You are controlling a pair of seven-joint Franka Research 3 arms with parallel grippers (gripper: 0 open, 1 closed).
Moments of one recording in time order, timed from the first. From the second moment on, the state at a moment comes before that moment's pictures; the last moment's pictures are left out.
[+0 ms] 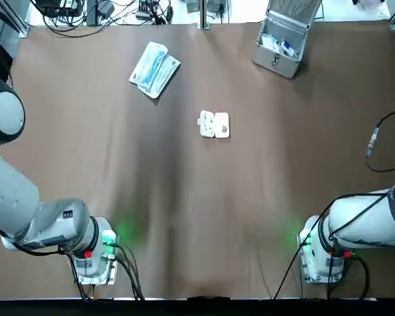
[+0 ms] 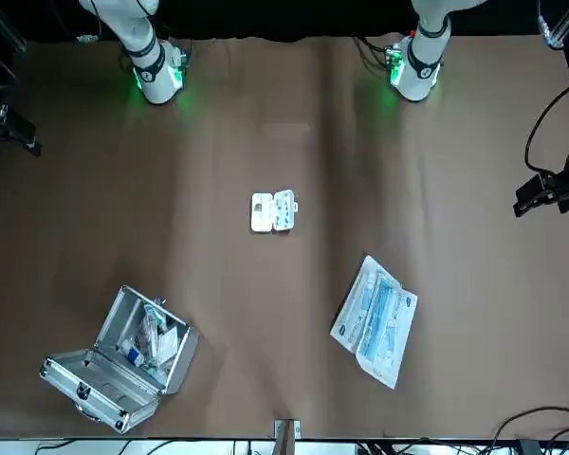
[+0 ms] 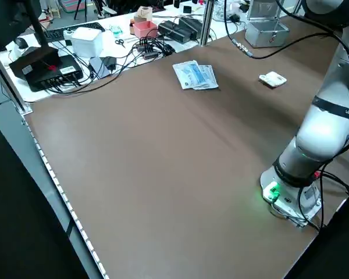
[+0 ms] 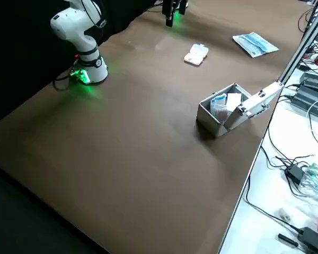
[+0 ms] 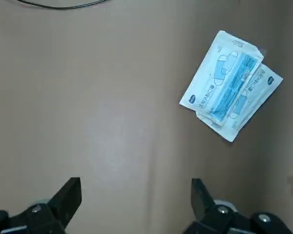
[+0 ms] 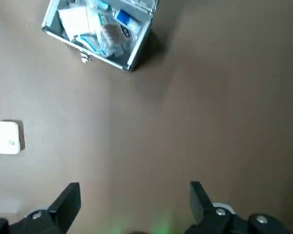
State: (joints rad) left arm 0.15 0.17 -0.17 -1.38 0.05 1.60 -0.07; right arm -0.09 0.01 0.05 -1.45 -0.01 1.43 -0.07
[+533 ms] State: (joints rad) left arm 0.14 0.10 -0.20 -1.37 0.05 1.57 -0.13; right arm -0.10 0.00 0.04 -1.45 0.02 1.47 -0.07
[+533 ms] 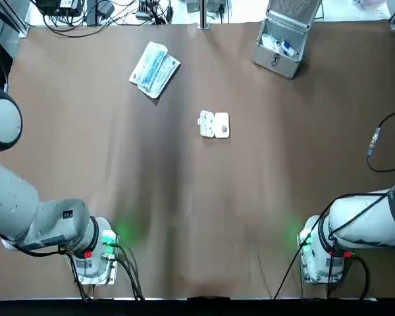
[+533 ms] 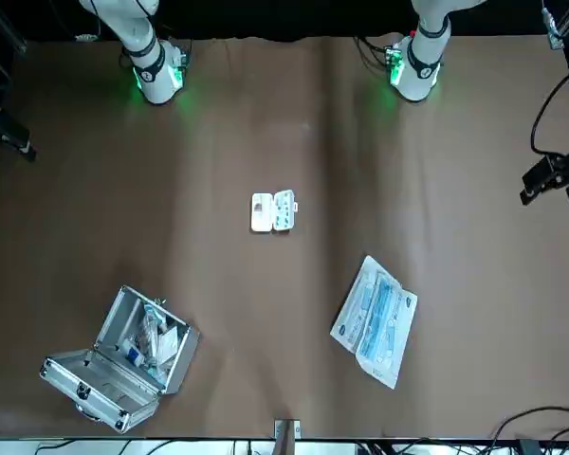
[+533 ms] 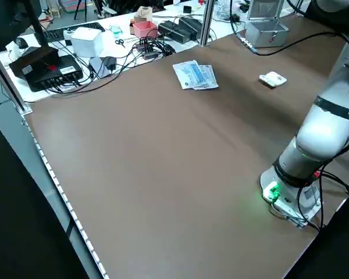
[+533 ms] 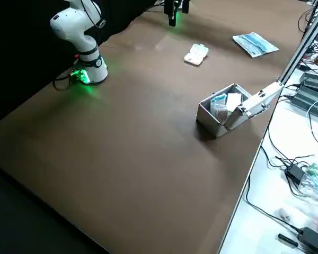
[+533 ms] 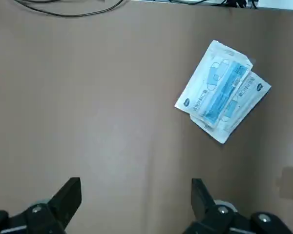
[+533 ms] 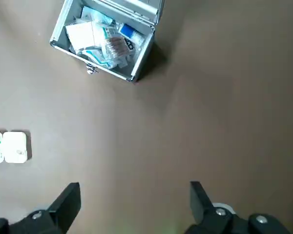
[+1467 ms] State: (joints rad) left arm 0.14 0.10 -0.24 -1.38 0.05 1.57 -0.15; right arm -0.10 0.00 0.04 -1.46 0.02 1.47 -0.07
